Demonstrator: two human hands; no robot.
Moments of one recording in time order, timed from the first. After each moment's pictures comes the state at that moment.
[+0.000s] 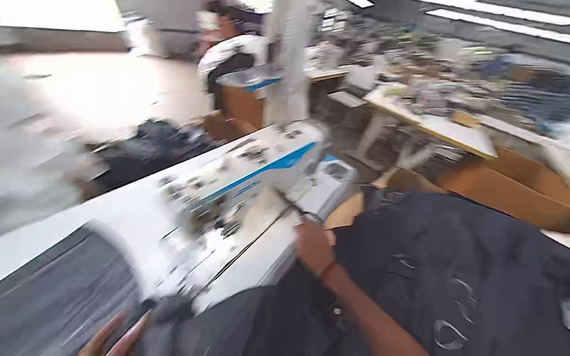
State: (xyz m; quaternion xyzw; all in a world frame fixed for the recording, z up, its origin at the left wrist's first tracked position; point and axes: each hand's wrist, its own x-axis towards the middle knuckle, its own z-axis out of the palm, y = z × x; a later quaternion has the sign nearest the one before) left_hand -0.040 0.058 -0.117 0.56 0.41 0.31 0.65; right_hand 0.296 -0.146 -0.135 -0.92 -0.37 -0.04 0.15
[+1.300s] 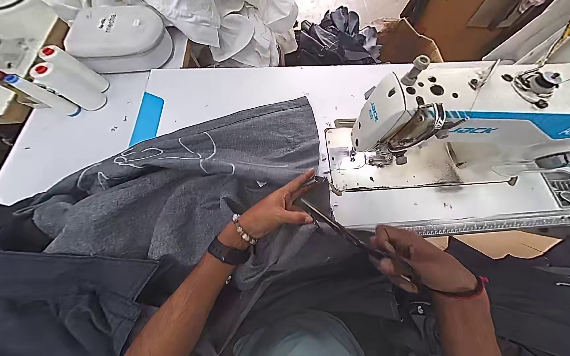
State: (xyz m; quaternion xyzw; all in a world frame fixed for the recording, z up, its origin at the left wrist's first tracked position) left_hand -0.053 0.064 -0.123 0.53 0.20 0.17 0.80; right_hand 0.246 -0.113 -0.093 -0.35 -0.43 0.75 0.35
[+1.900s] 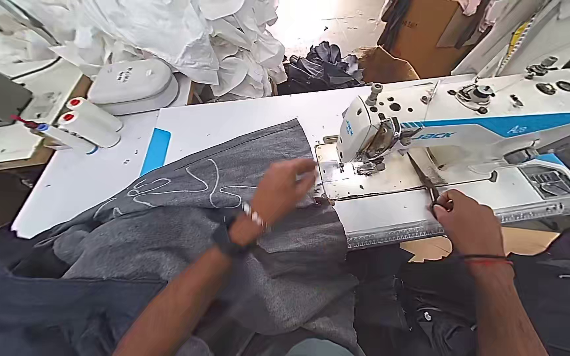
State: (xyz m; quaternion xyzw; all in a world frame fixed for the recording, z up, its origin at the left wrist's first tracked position) left_hand -0.010 0.087 -0.046 0.88 0.34 0.20 0.27; right_hand 0.324 -0.111 -0.078 -0.91 -0.40 0.10 0.09
